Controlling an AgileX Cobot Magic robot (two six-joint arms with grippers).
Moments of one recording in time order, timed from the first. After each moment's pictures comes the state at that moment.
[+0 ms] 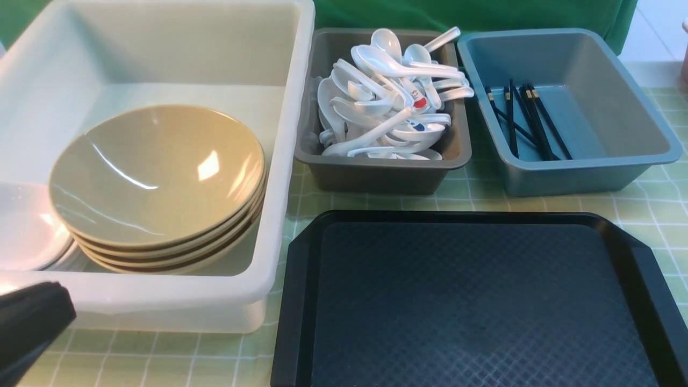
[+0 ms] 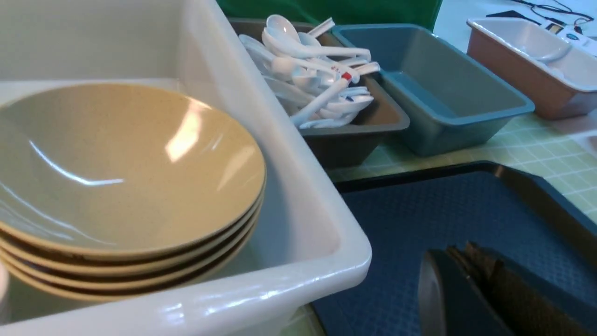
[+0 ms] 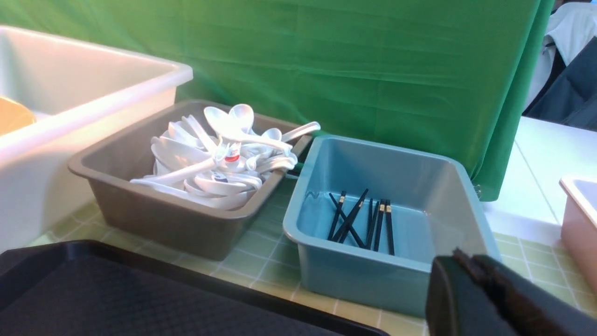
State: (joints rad) right arm 0.09 0.13 -0.35 0.20 0.23 -0.30; left arm -0.10 0.25 -0.61 -0.48 0.84 0.30
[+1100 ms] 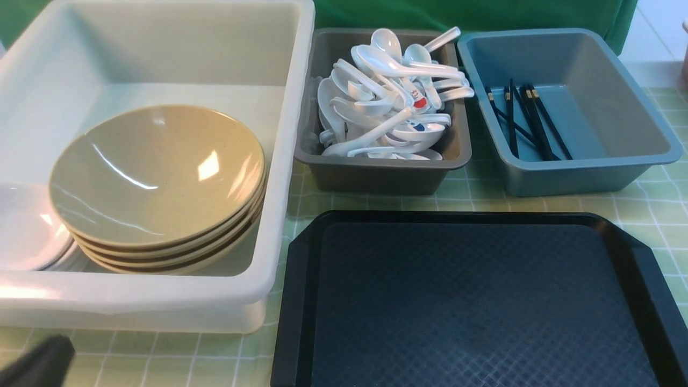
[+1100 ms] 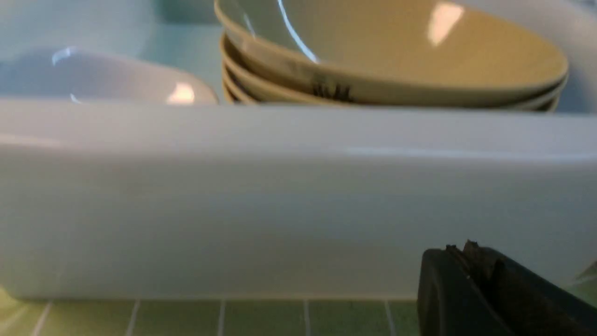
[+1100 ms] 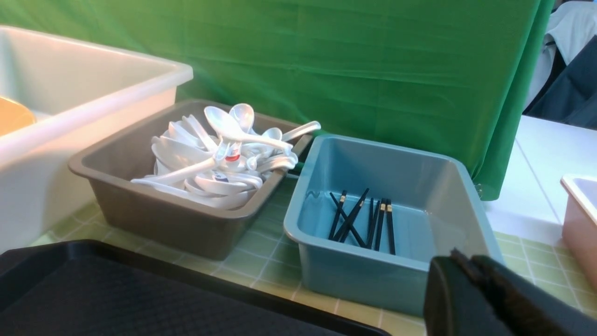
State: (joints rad) right arm 0.09 0.13 -0.35 0.20 0.23 -0.30; left arm -0.10 -0.01 0.02 0.04 0.35 -0.06
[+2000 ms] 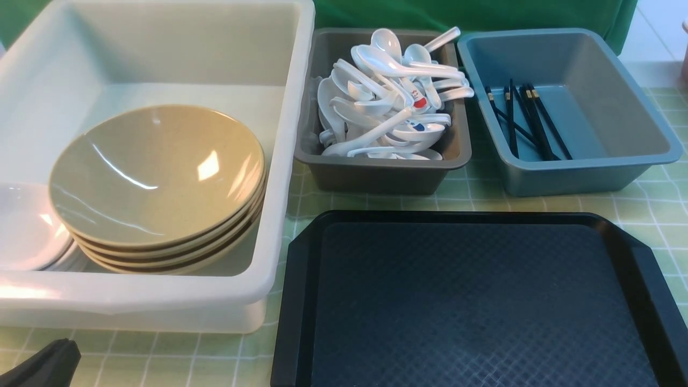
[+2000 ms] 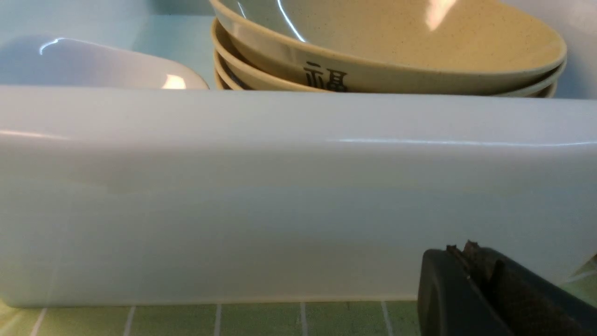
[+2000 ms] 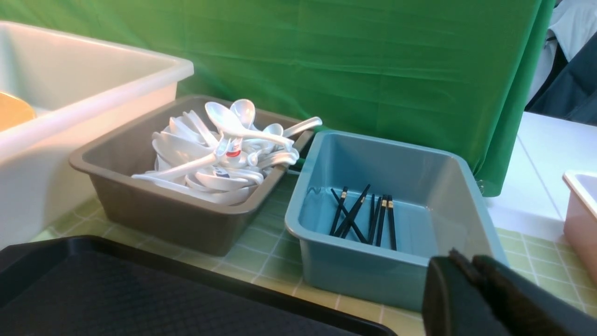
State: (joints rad) right arm 0.09 0.13 -0.34 0.20 0.23 -0.30; left arm -0.10 -0.01 0.02 0.02 0.34 -0.02
